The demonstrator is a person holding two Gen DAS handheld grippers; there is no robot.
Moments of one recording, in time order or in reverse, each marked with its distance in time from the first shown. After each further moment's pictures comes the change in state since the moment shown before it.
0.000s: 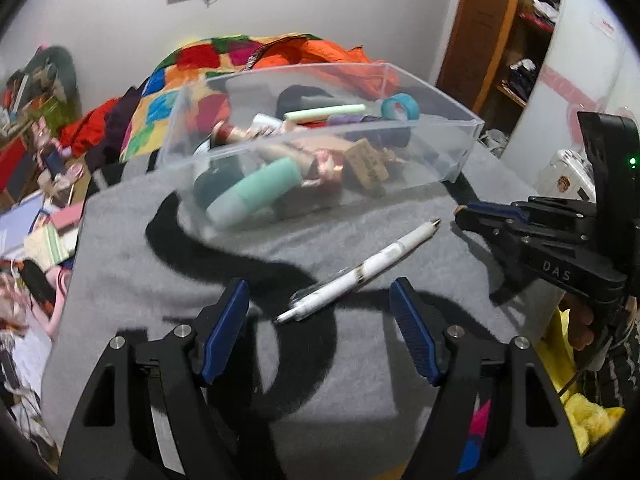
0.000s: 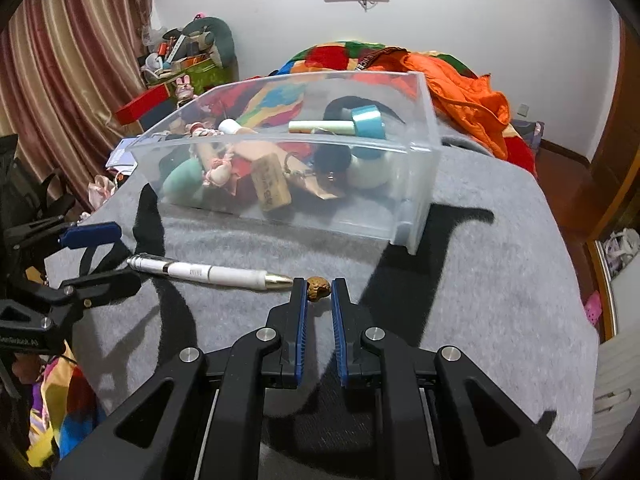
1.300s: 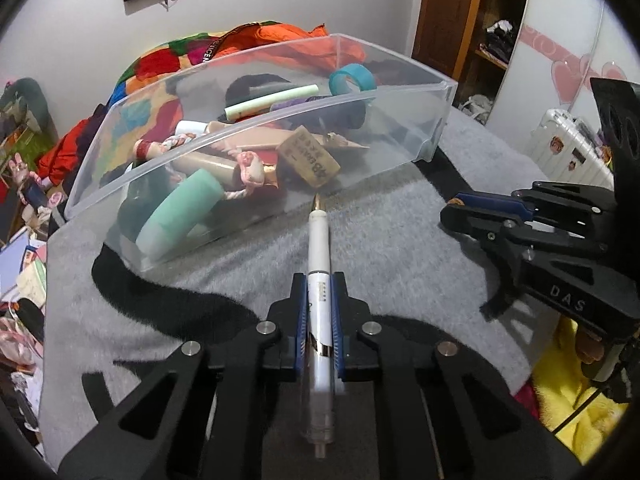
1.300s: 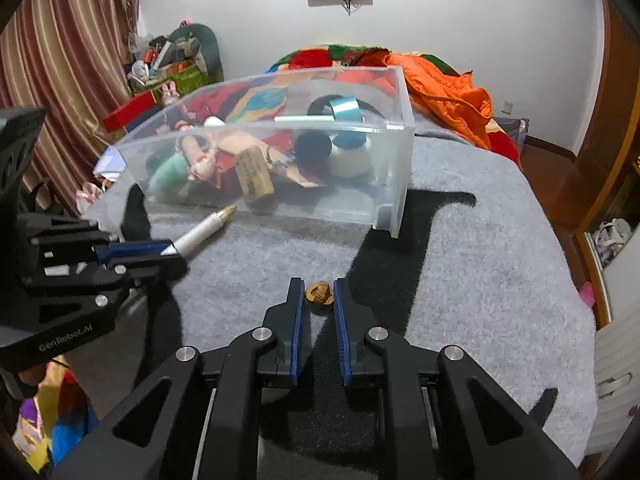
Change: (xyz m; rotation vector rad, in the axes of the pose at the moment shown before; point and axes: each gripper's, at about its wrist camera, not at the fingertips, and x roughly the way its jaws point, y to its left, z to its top) left arm 0.033 -0.035 0.010 0.106 0.061 -0.018; right arm -0.006 0.001 -0.011 0.026 -0.033 -0.045
